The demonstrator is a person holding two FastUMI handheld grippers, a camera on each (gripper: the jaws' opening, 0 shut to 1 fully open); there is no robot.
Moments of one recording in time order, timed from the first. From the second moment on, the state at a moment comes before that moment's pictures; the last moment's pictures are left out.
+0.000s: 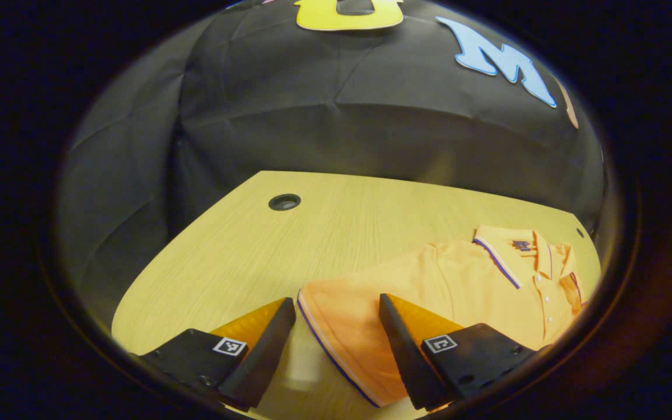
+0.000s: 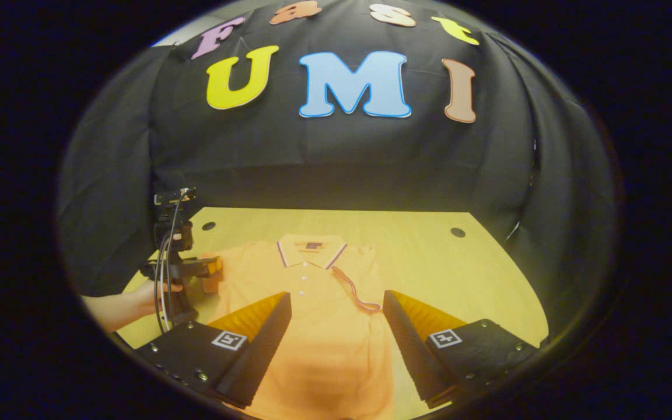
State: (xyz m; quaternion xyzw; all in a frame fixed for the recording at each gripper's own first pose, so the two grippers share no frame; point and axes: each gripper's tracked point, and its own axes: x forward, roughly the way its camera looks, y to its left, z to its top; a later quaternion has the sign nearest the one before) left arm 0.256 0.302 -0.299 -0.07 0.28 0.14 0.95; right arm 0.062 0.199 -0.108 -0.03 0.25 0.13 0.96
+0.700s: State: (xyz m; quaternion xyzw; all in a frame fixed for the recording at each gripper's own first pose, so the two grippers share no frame) left arm 0.268 0.273 -0.272 -0.02 0.27 0.11 0.96; right arm 0.051 0.169 -0.120 -0.01 0.26 0.10 0.96
